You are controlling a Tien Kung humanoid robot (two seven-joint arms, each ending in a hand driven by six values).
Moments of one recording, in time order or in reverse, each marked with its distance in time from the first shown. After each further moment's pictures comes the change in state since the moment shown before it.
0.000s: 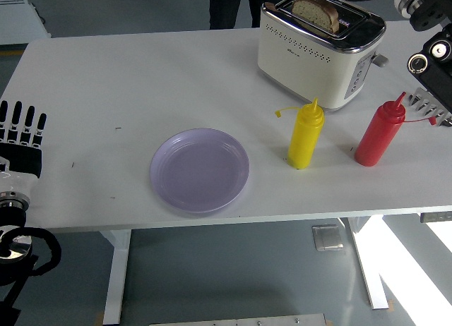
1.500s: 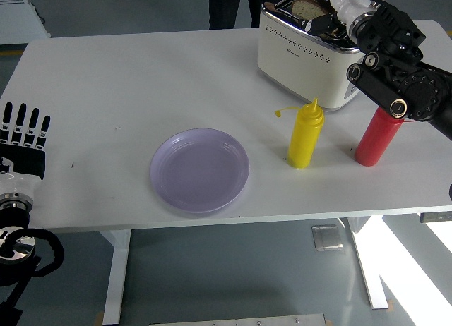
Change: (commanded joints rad) left arm -0.004 0.001 0.020 0.010 -0.003 -0.003 -0.007; right arm 0.110 0.223 -0.245 -0.401 0.122 -0.074 -0.050
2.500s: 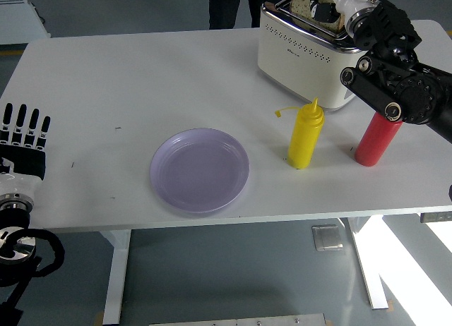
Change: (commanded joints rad) left arm -0.001 -0.002 0.001 0.005 -0.002 -0.002 -0.005; right arm 0.008 -0.003 -0.010 0.037 -0.054 -0.139 -0.019
